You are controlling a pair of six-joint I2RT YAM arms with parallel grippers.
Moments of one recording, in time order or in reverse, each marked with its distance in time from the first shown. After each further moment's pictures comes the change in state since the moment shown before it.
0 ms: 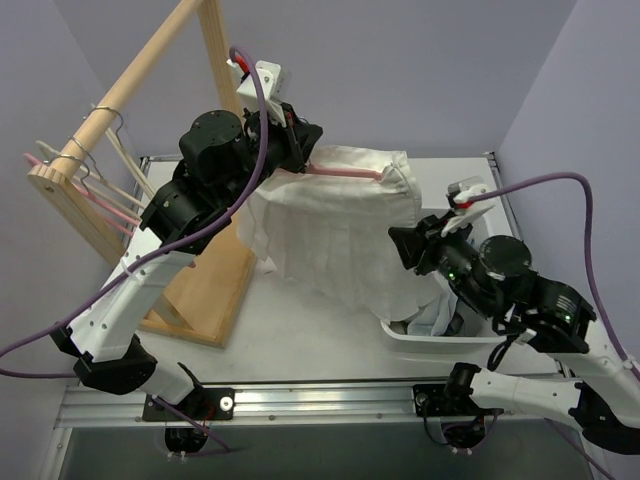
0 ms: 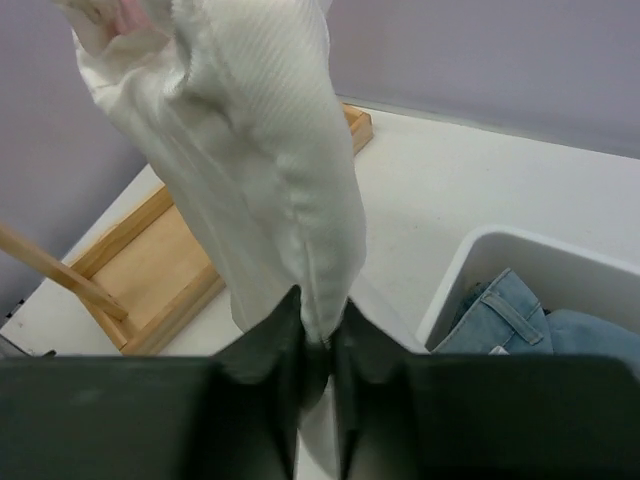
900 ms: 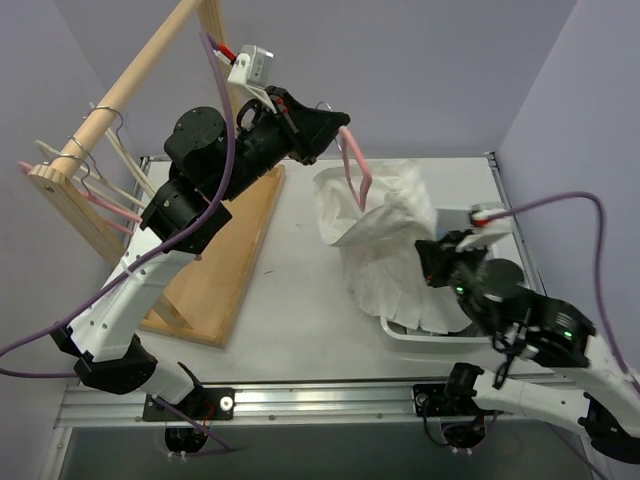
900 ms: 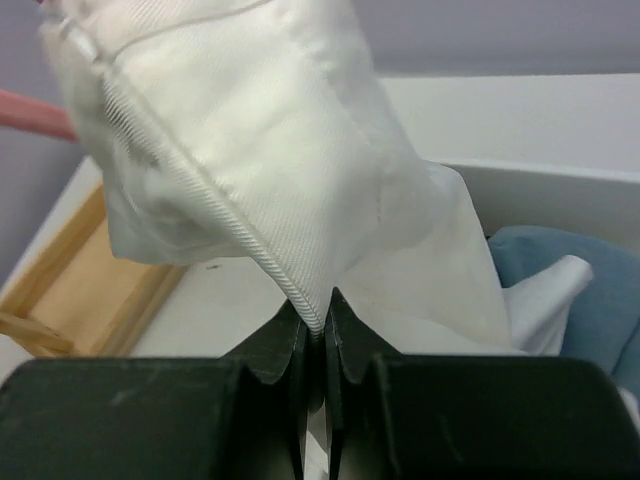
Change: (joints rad) left arm 0.000 -0.001 0.000 0.196 0.225 -0.273; right arm 0.012 -0.141 -0.176 -0.055 0.214 0.165
